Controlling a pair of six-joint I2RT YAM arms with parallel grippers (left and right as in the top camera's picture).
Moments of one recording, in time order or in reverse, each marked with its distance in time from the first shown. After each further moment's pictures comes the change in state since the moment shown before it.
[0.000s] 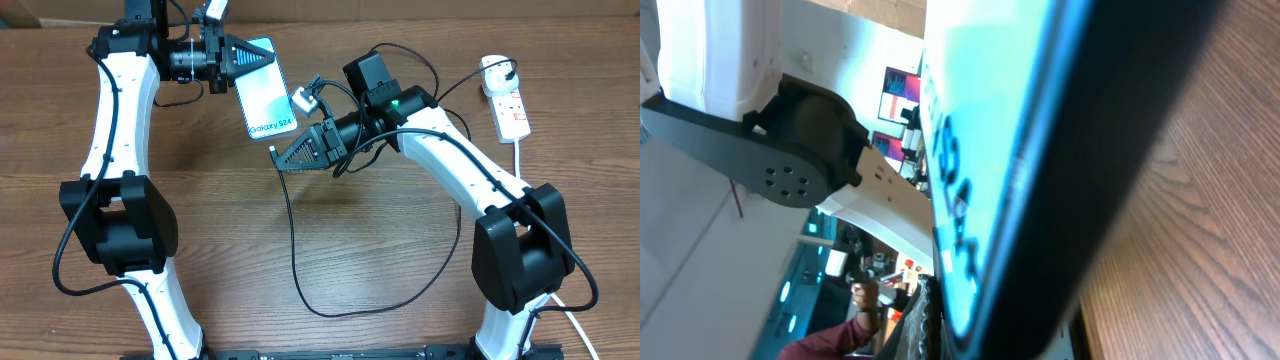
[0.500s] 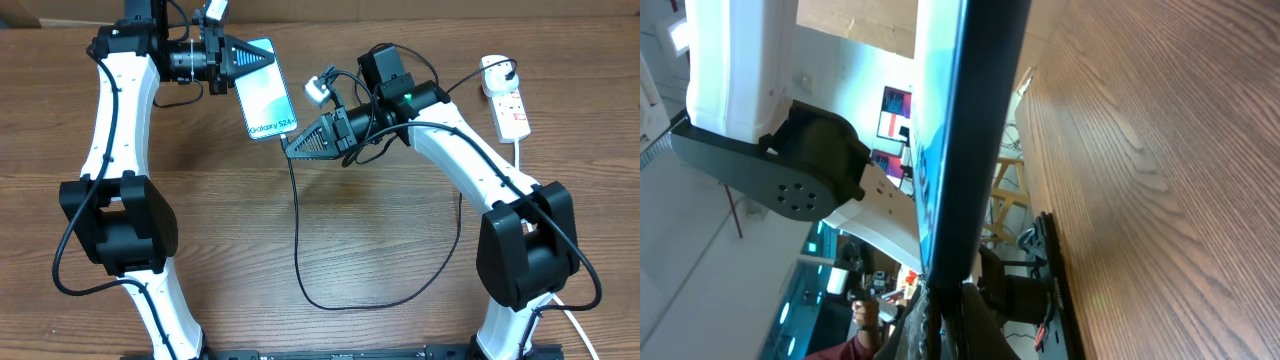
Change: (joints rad) left arm 0.000 0.000 0.000 -0.020 0.000 0.000; right arm -0.049 0.000 0.000 0.034 -0.002 0.047
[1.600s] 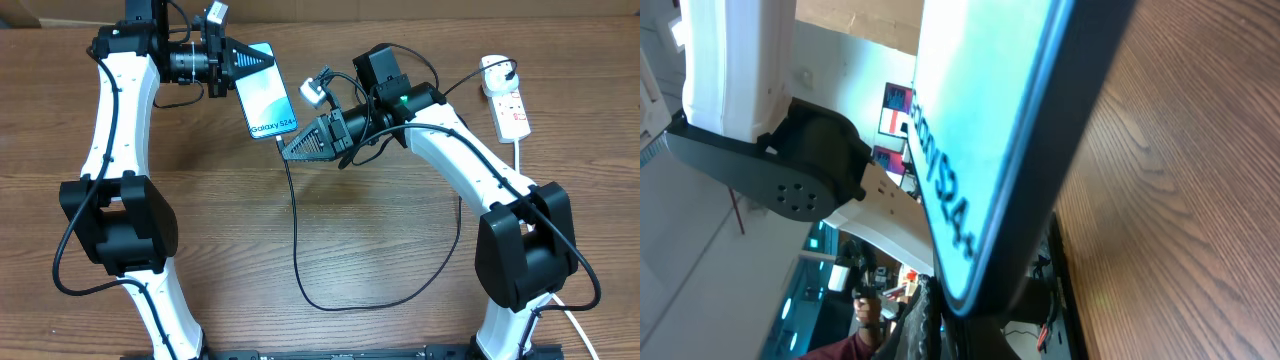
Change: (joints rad) left arm -0.002 0.000 0.000 -0.010 -0.066 -0.071; right arm 0.015 0.000 0.000 0.028 0.000 0.025
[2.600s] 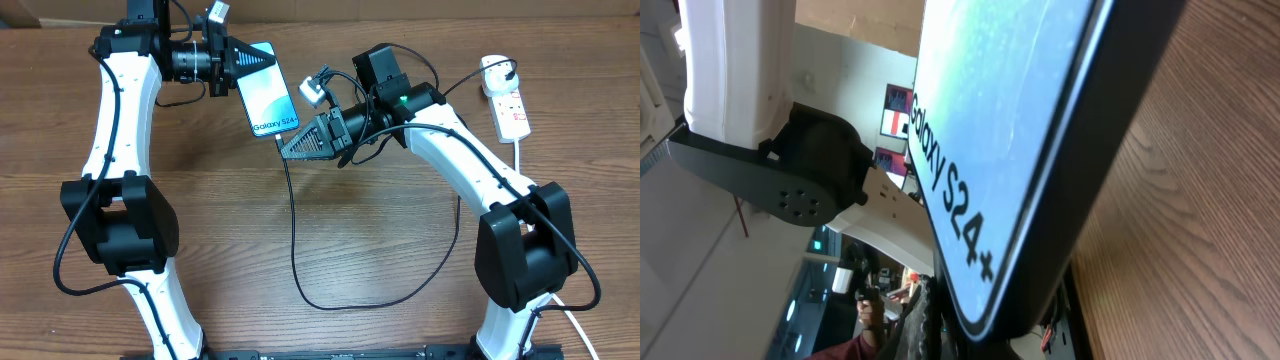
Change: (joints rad) left arm -0.005 0.000 0.000 0.027 -0.017 -0.045; right arm 0.001 0.000 0.000 0.016 0.000 0.032
